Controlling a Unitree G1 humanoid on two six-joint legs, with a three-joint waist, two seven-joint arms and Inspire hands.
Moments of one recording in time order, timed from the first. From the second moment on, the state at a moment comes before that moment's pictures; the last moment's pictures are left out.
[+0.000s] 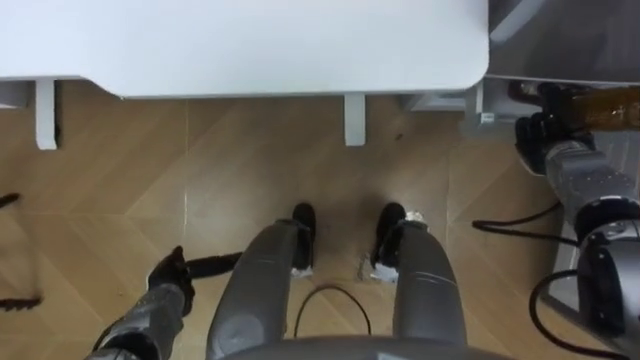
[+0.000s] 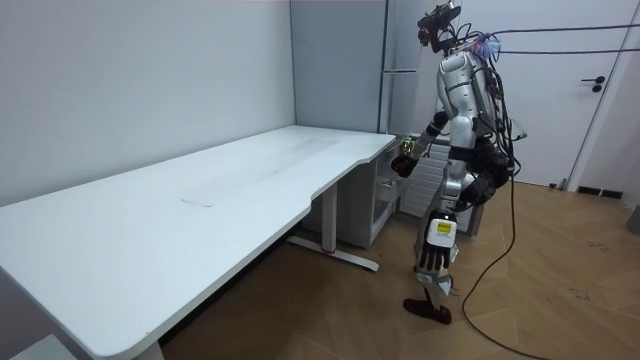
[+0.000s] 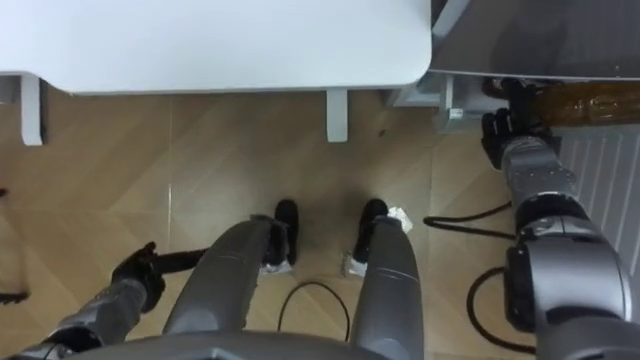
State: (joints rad) left arm -0.05 0.25 -0.19 1.11 -0.61 -0.01 0.11; right arm -0.53 -0.44 -0.06 1.16 1.49 0.02 -0.17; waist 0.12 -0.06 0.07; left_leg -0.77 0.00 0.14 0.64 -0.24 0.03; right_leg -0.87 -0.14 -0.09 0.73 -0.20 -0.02
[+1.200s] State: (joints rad) left arm 0.00 0.35 -0.29 1.03 -0.69 0.00 0.18; right arm -0.63 -0.47 0.05 1.14 1.54 0.07 -0.05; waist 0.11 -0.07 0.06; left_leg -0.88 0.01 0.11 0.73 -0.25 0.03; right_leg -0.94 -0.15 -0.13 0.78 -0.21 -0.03
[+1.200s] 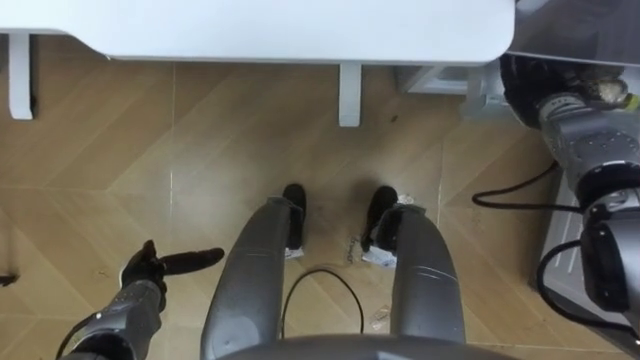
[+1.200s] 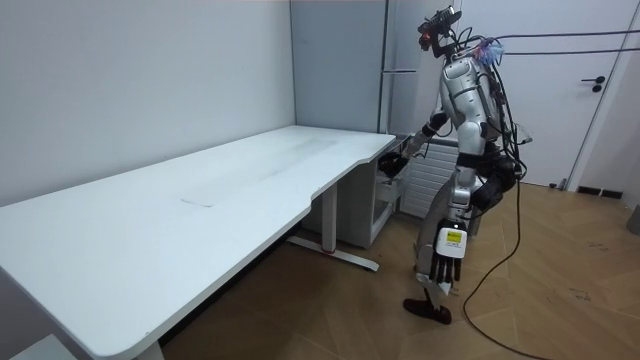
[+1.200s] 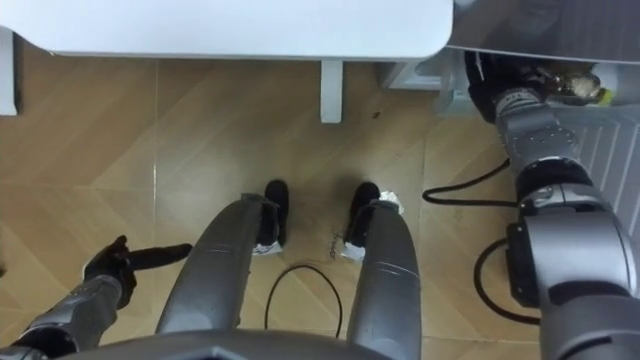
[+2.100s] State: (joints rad) left arm 0.07 0.35 -0.32 0.96 -0.71 0.02 0.18; right arm -0.58 -0.48 0.06 1.17 1.48 0.07 0.02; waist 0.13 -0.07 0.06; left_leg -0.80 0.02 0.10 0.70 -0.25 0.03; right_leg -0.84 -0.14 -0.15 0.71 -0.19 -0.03
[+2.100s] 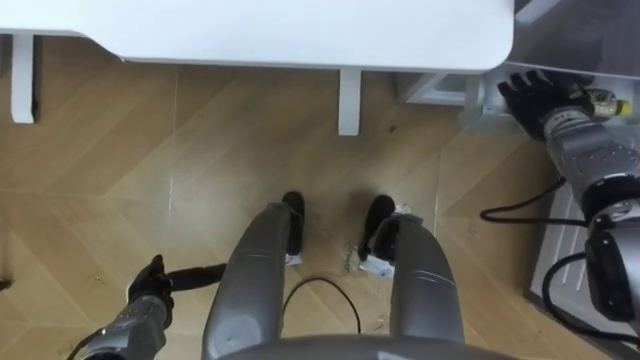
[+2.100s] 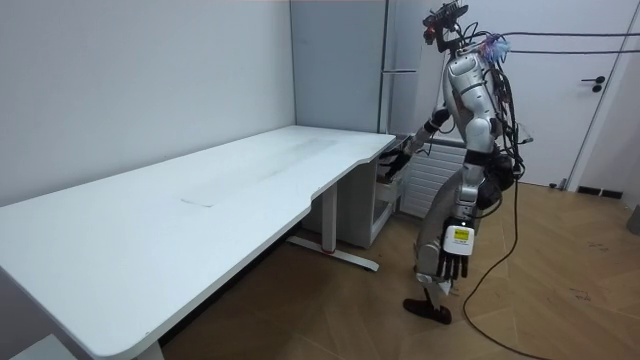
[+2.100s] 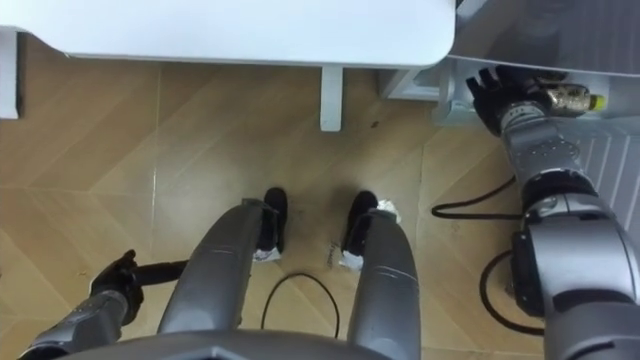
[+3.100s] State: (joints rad) left arm 0.10 0.30 -0.16 1.08 -0.71 0.01 0.11; right arm -0.24 -0.49 -0.11 1.22 1.45 -0.03 -0.19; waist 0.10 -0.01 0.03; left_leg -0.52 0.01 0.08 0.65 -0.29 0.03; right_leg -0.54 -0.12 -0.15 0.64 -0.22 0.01
